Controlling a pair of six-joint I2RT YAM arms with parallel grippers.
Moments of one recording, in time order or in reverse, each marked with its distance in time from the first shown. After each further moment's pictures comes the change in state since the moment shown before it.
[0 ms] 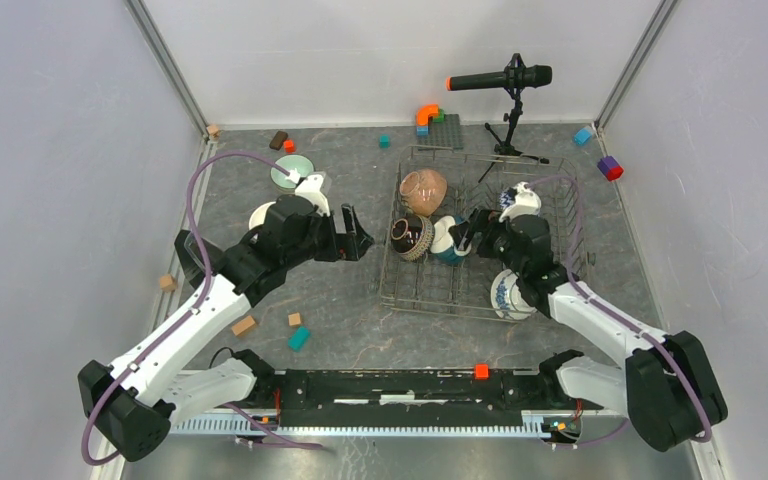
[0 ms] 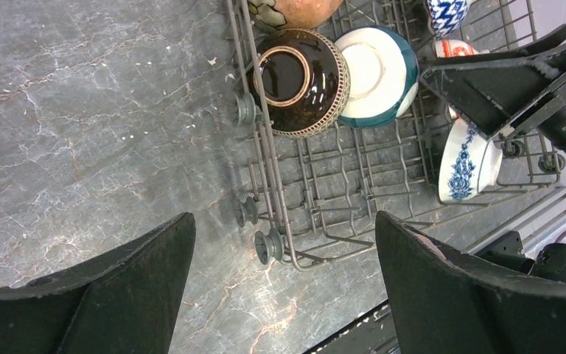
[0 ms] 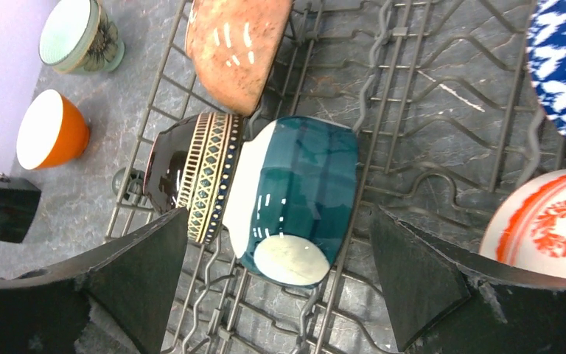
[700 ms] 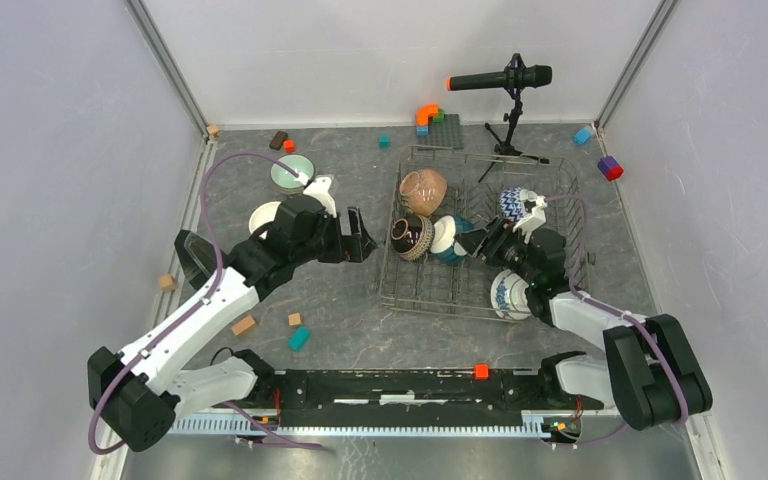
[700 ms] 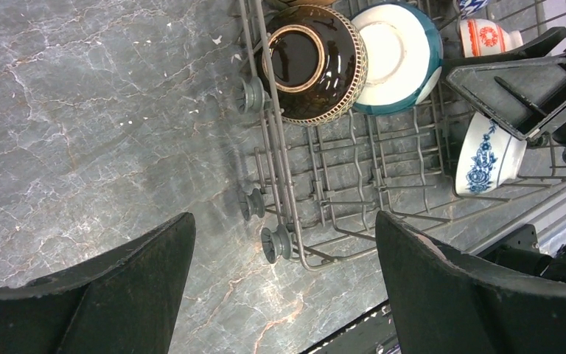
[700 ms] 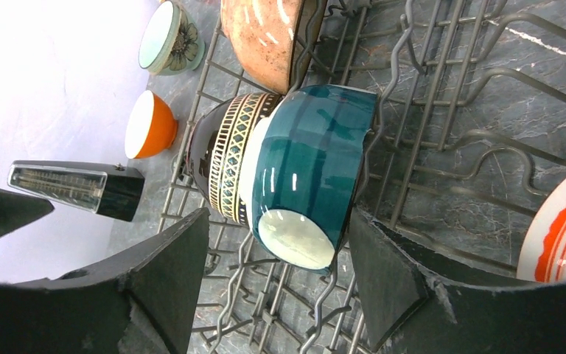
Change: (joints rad) left arm -0.002 0.051 -0.010 -0.001 0.013 0.000; right arm -0.173 0.078 -0.192 0.384 -0.338 0.212
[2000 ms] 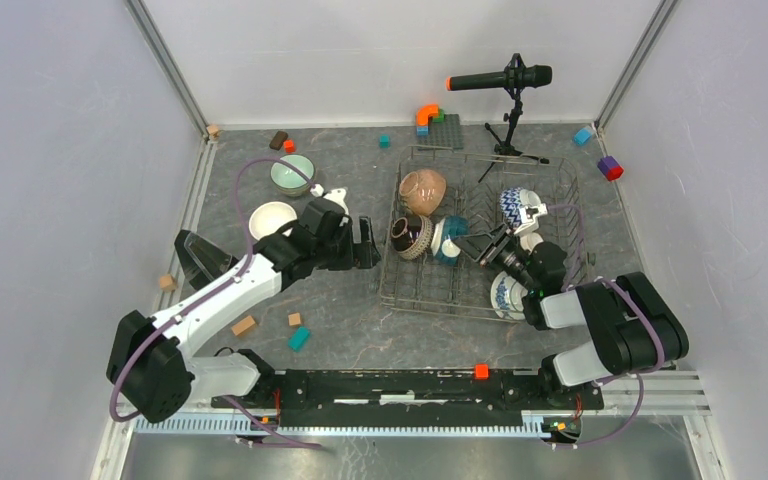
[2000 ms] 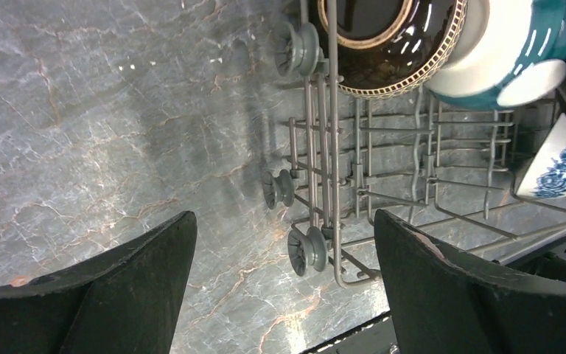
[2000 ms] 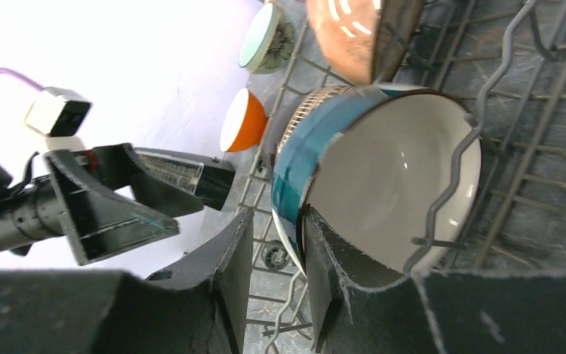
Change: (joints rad) left arm -0.015 0.157 -0.028 0.004 -0.026 -0.058; right arm -0.016 0.269 -0.105 0.566 -0.160 0.256
